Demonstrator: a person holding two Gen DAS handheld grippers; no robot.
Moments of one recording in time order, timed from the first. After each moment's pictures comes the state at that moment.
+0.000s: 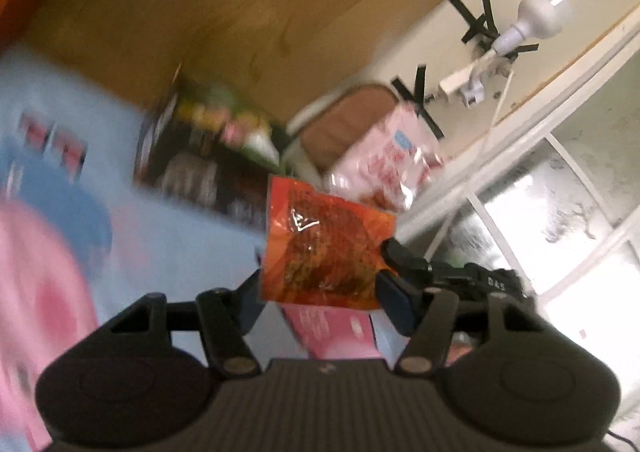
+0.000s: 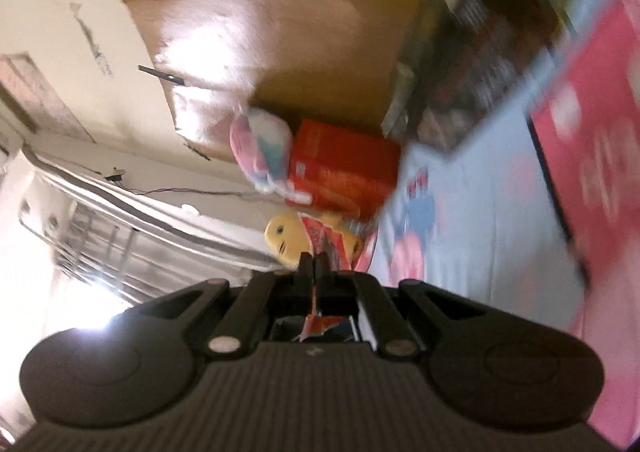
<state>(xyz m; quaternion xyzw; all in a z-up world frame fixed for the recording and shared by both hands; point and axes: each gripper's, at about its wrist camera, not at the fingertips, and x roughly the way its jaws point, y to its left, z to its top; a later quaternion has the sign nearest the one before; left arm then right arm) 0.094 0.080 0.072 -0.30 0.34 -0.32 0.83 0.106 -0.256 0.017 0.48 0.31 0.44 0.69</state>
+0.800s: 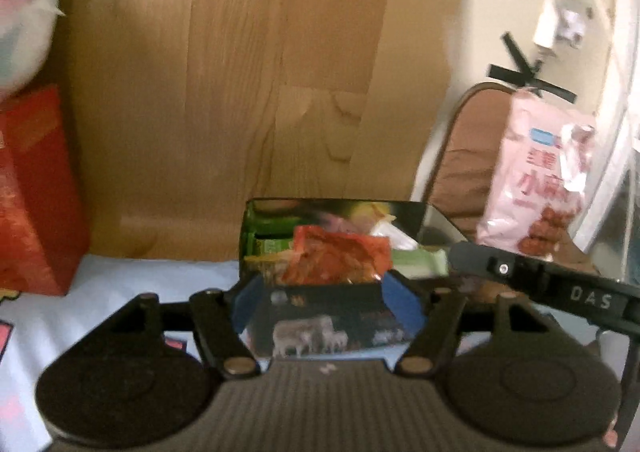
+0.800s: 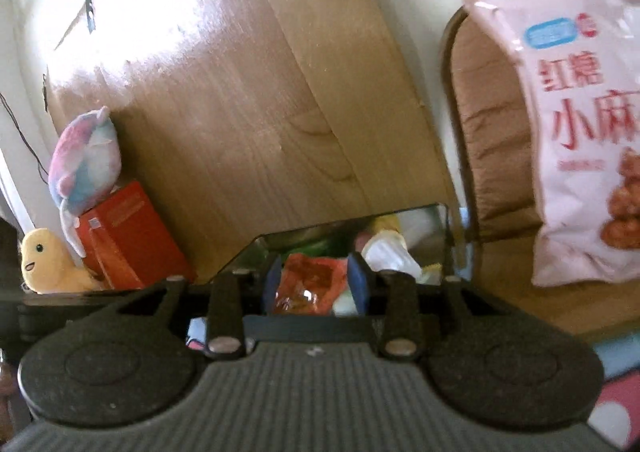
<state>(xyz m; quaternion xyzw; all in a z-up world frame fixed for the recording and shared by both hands) 0.145 0.005 0.091 -0.03 0.29 -0.10 0.95 0.145 -0.215 0.056 0.17 0.18 0.22 0.94</state>
